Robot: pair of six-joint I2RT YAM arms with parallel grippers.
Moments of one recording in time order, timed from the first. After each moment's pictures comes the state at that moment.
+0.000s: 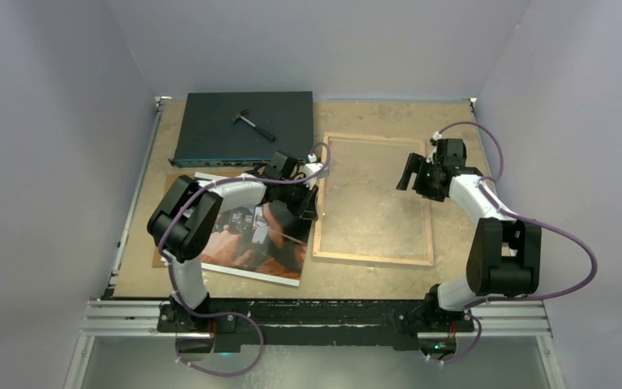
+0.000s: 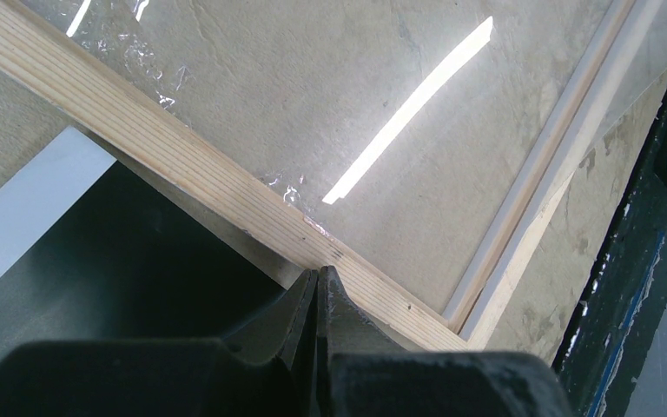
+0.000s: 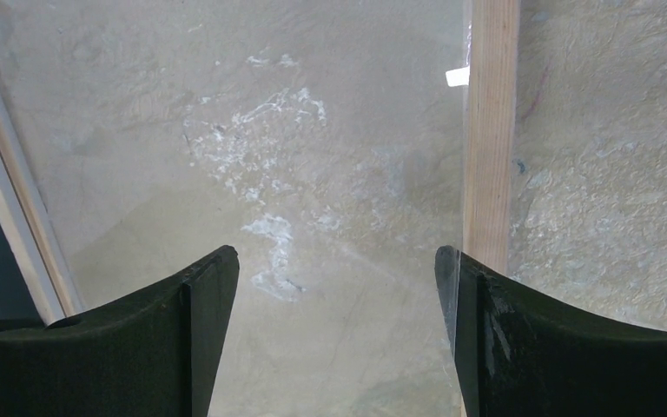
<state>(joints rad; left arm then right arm) -0.57 1.87 1.09 -0.16 0.63 0.04 -0.04 1.49 0.95 -0.43 -0.17 0.29</state>
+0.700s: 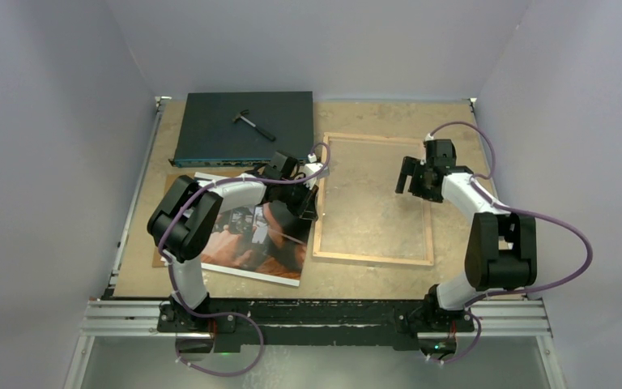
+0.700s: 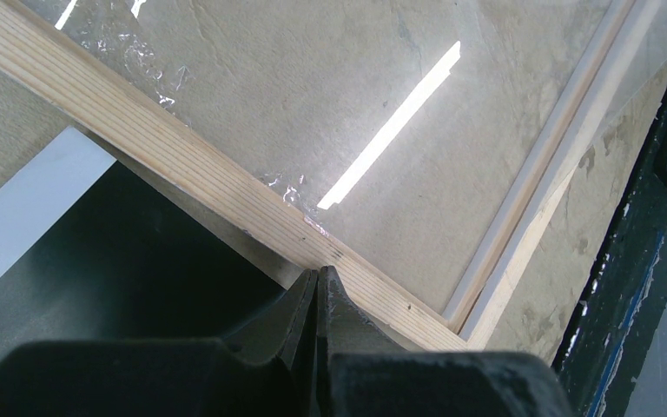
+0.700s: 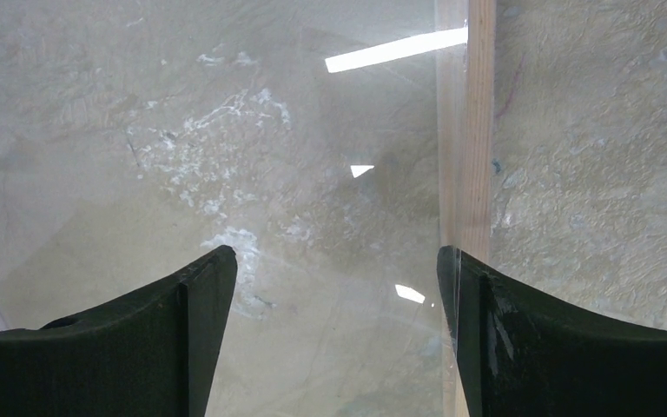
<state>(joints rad) -0.57 1.87 1.09 -0.16 0.63 0.04 0.03 1.53 0.96 -0.43 -0.03 0.28</state>
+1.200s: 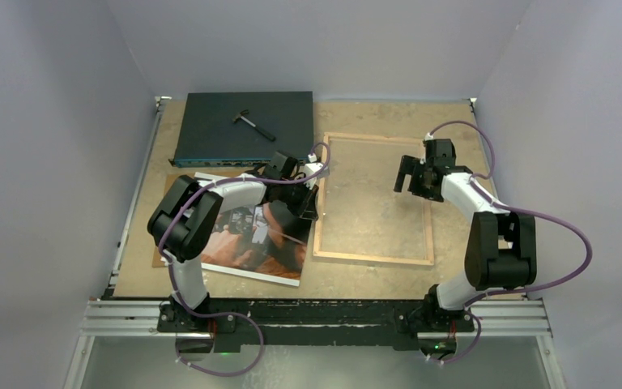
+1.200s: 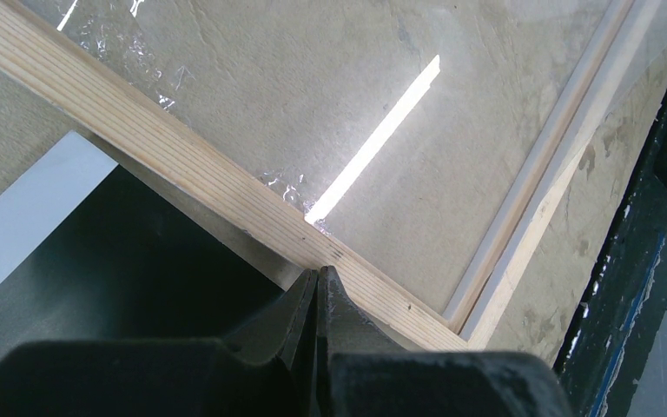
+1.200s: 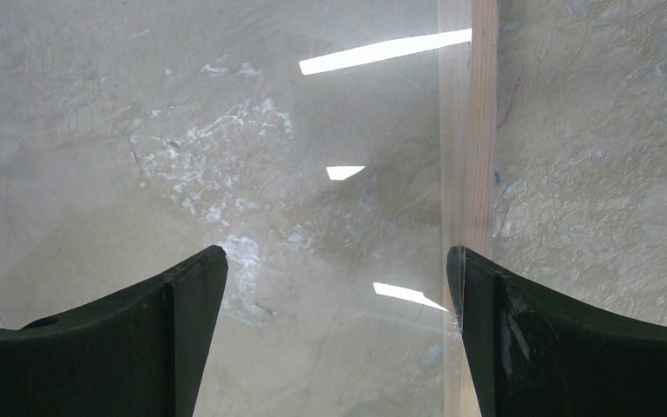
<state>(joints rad) -0.57 1.87 1.09 -0.15 0.63 0.04 0.03 1.54 0.96 -0.41 -0.02 0.27</state>
